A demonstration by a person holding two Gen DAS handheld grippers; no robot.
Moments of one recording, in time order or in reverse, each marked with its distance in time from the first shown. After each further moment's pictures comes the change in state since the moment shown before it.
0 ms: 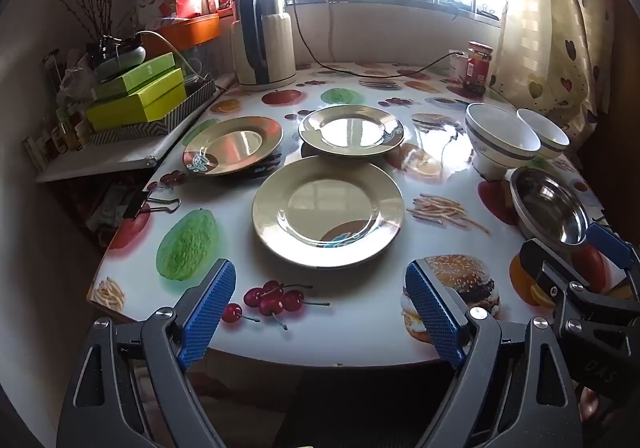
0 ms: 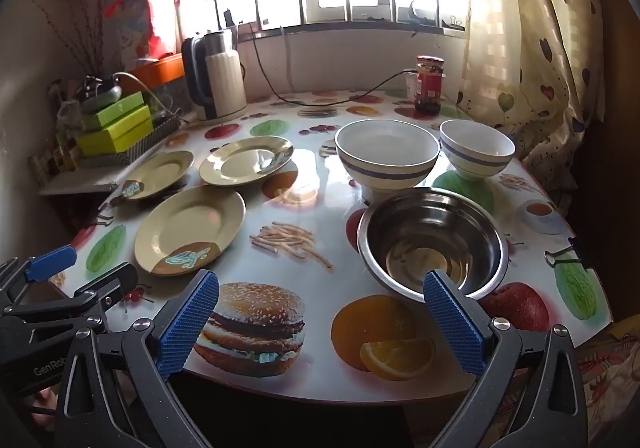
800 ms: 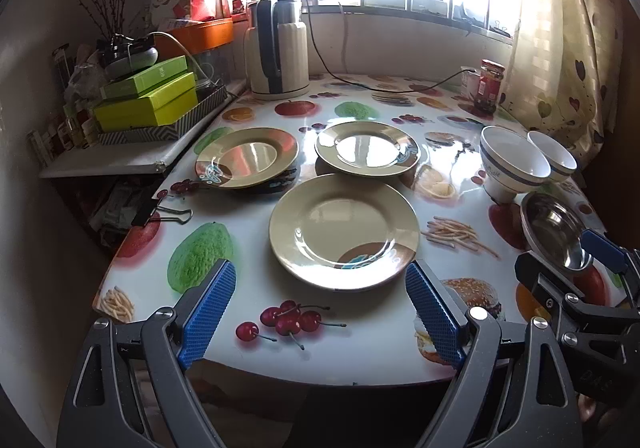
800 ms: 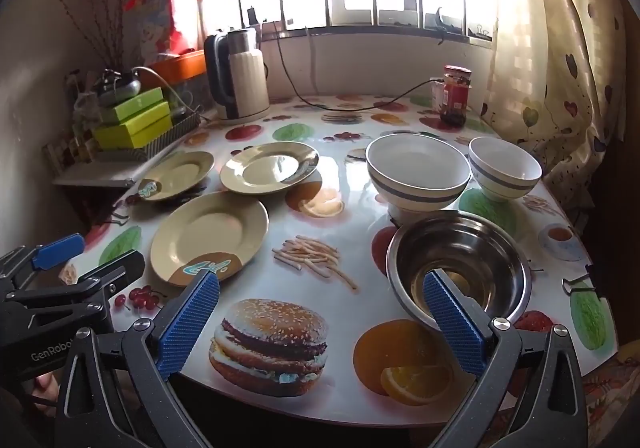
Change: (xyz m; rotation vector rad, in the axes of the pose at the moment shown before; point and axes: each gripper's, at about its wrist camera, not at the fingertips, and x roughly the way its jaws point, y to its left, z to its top) left arm -0.001 0.017 0.012 -0.053 -0.031 0.002; right arm 0.009 0.012 0.016 -0.047 0.006 0.048
